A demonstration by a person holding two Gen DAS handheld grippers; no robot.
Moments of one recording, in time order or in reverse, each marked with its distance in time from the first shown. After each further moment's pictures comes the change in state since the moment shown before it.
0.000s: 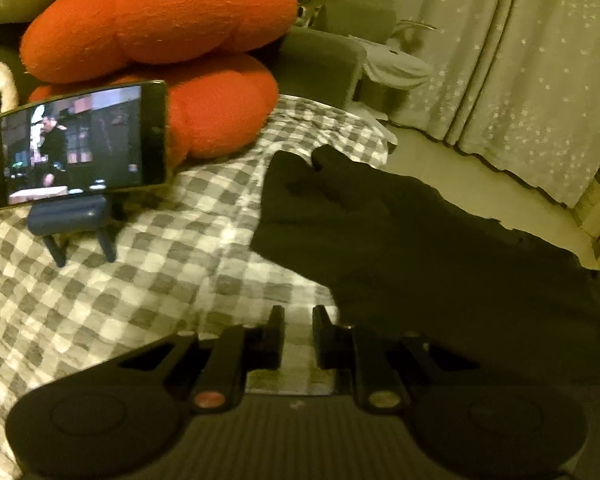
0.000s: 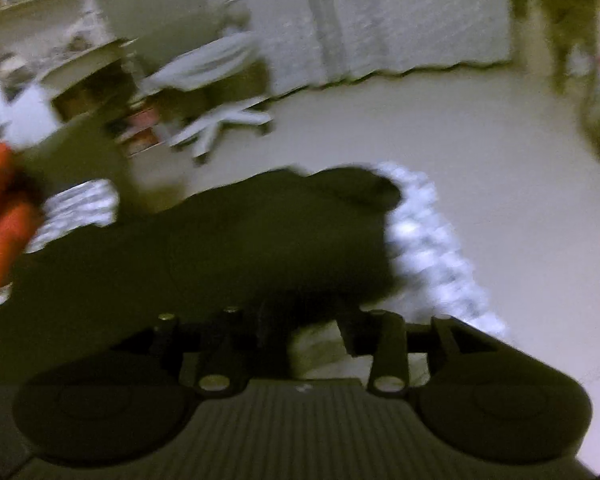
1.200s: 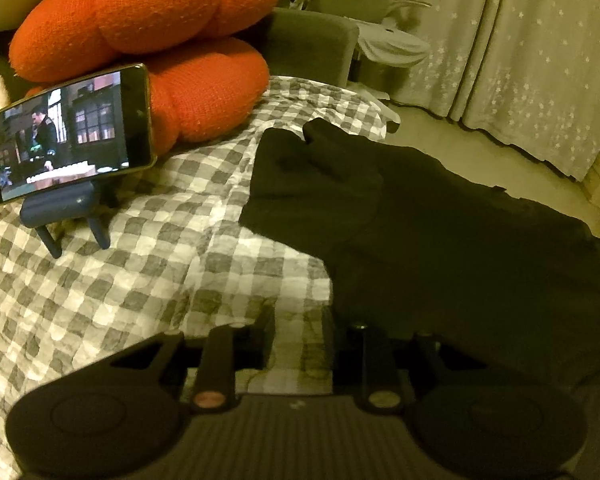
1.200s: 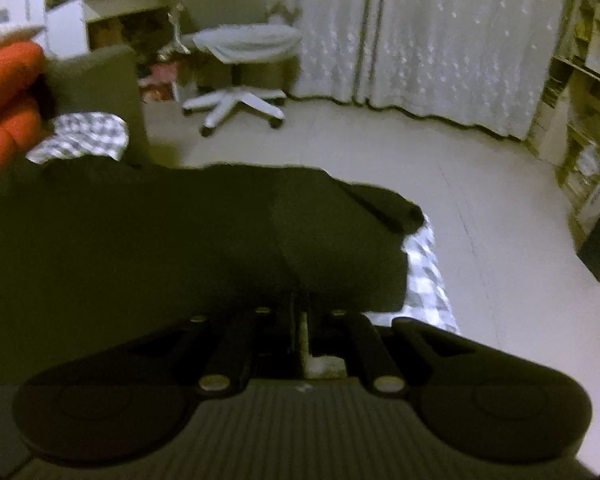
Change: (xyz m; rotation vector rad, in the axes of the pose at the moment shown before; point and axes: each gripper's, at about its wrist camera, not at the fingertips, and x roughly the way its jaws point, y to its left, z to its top) left arm 0.006 -0.009 -0.008 0.041 0.035 0.044; right arm -0.012 0.056 -0.019 -0.321 -0.049 -0.126
